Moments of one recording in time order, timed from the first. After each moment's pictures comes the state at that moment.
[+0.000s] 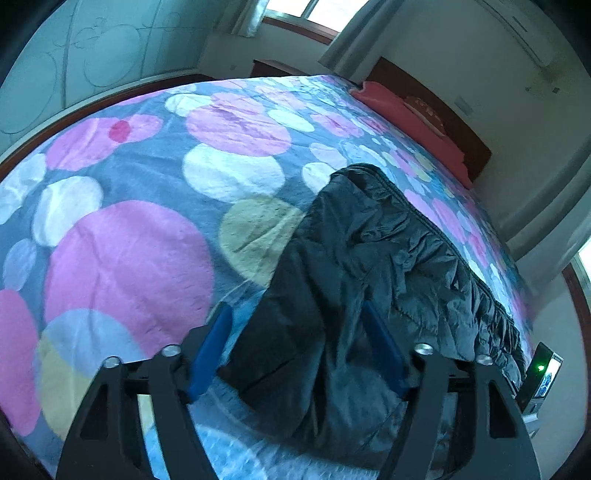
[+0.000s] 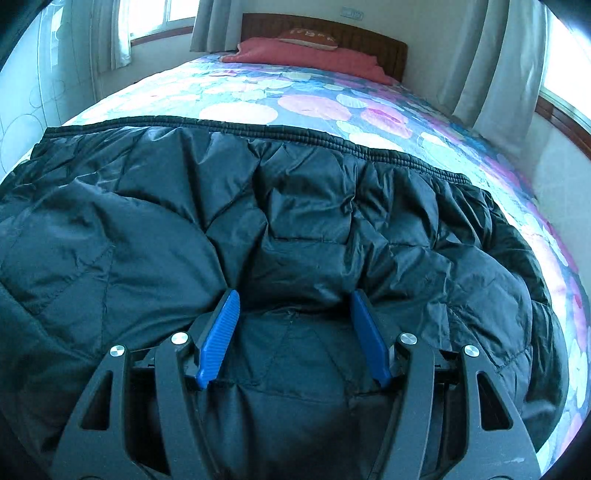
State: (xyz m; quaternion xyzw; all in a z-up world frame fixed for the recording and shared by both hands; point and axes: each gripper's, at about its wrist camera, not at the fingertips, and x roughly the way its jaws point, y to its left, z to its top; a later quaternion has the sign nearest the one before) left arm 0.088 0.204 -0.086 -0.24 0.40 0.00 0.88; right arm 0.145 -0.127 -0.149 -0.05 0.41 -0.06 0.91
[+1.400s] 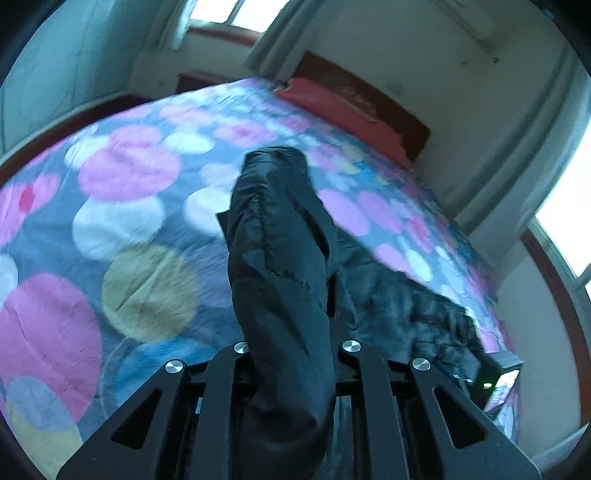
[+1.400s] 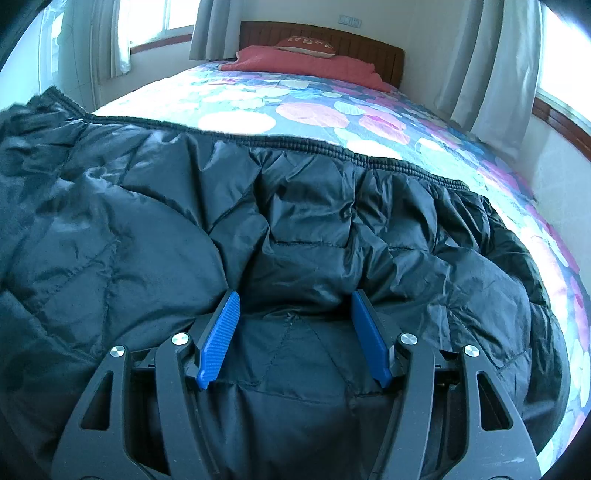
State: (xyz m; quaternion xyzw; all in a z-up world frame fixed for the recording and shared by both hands) left arm 0.120 0.127 -0.027 -0.19 0.37 -0.12 0.90; right arm 0.138 -0.136 -0.131 -0.03 0.39 -0.05 0.92
